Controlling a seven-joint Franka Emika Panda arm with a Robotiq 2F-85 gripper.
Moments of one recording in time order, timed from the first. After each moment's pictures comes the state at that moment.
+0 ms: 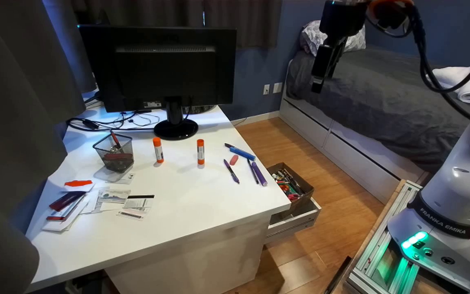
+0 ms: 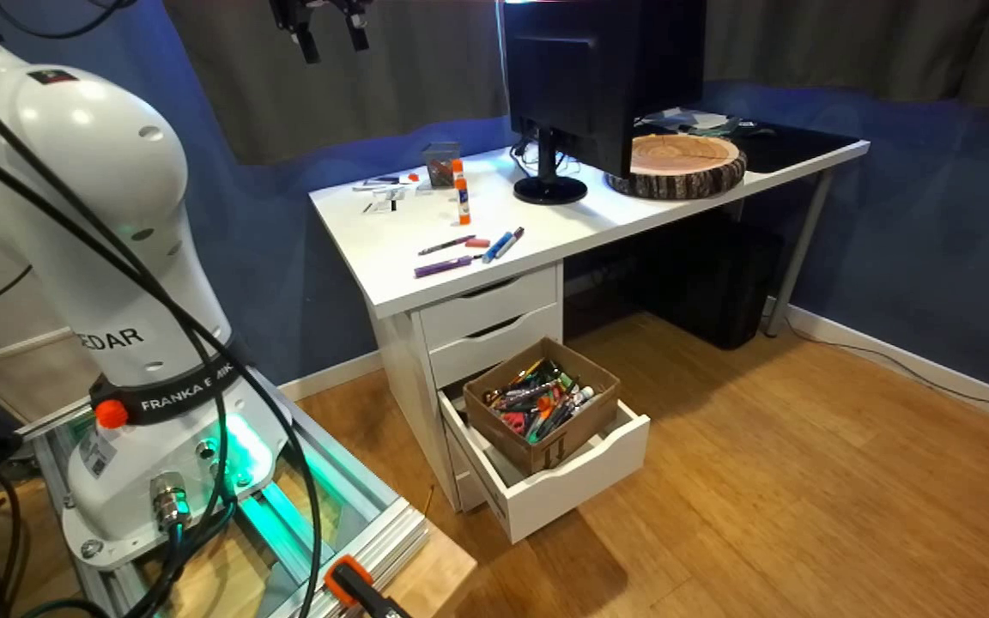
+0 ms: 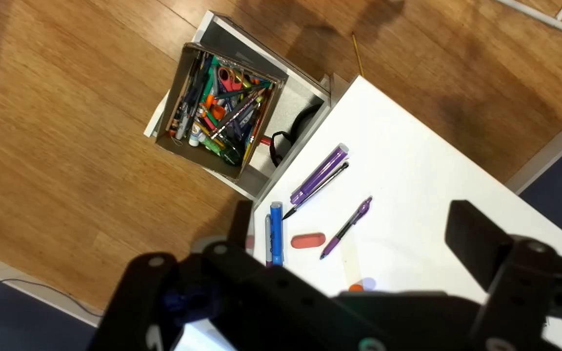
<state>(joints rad) 0.12 -0.66 0.24 -2.45 0.00 1.82 0.09</state>
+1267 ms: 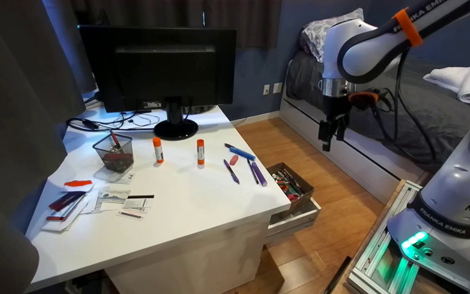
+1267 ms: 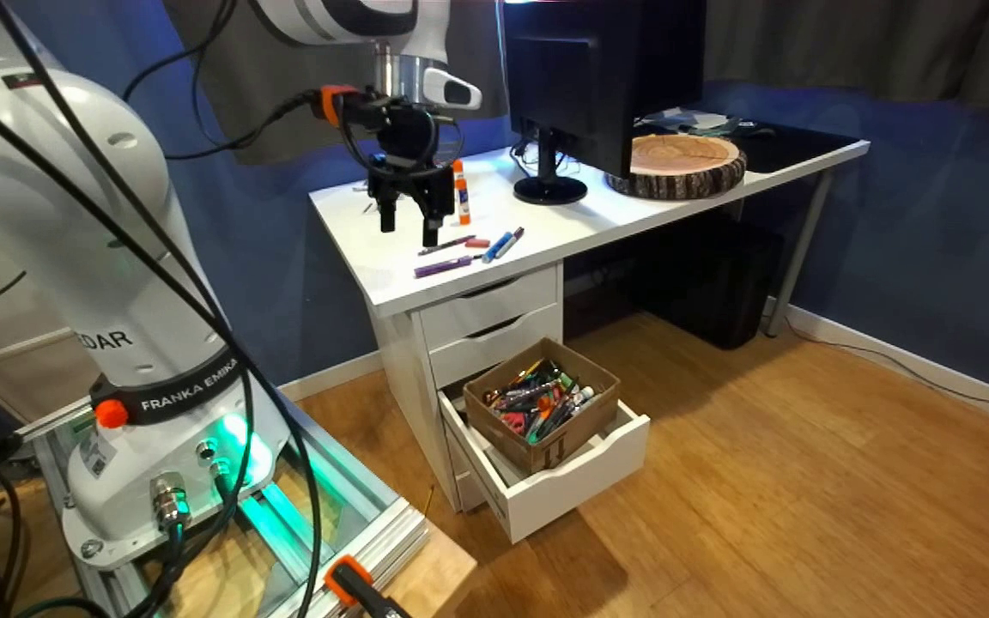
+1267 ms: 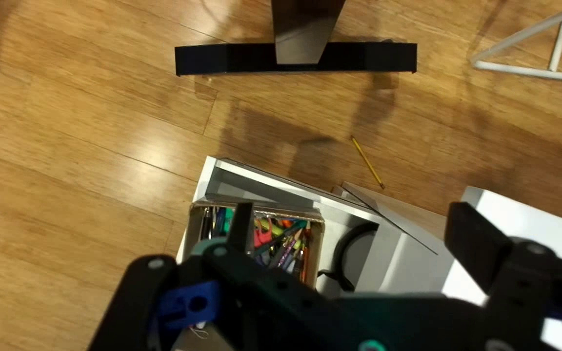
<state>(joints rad) -0.03 -0.35 -0.01 -2.77 -0.04 2.17 0.02</state>
